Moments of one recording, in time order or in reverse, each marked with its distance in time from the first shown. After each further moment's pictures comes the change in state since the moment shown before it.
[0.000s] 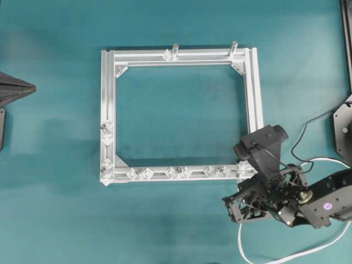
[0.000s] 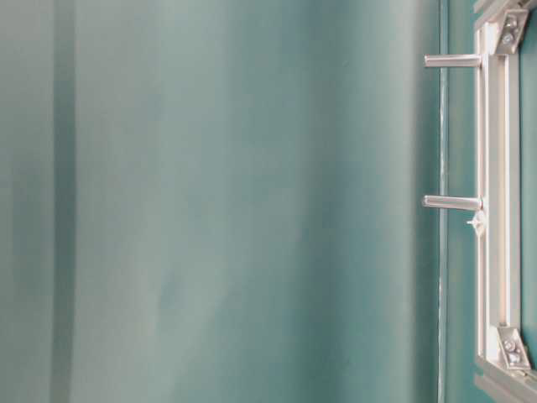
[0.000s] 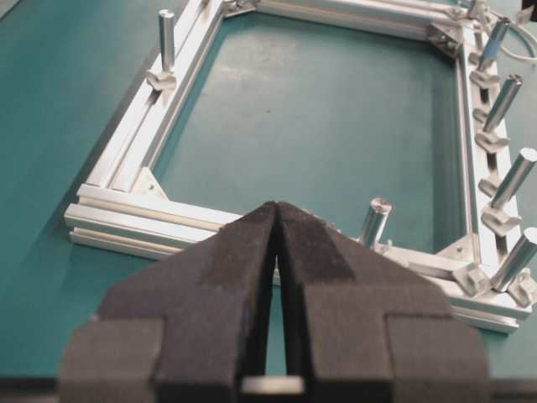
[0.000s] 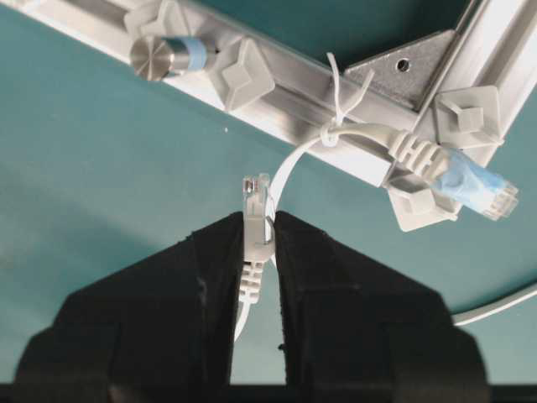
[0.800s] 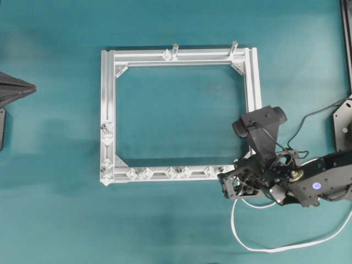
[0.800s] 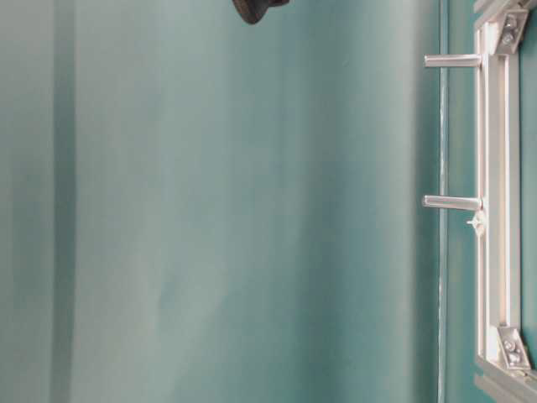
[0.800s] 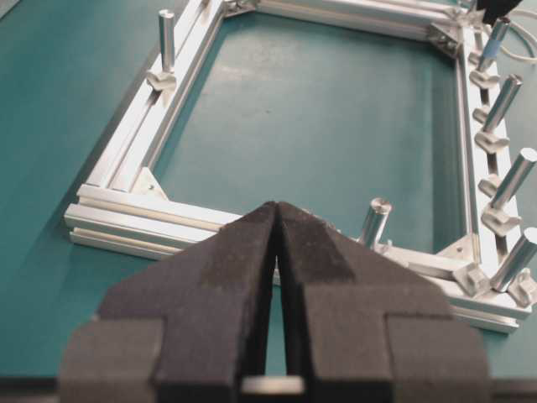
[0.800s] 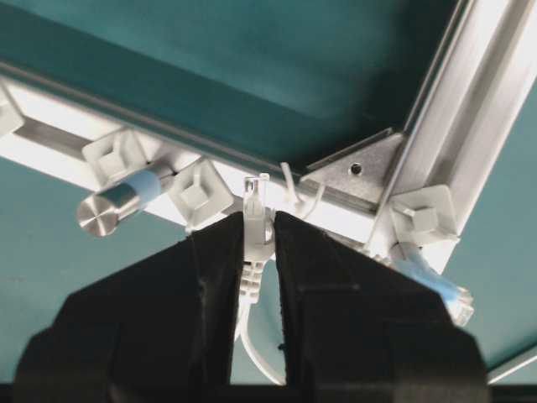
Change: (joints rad) left arm 0.000 0.002 0.000 0.000 0.002 0.000; right arm -0.097 -0.002 0.043 -0.035 -0.023 0.018
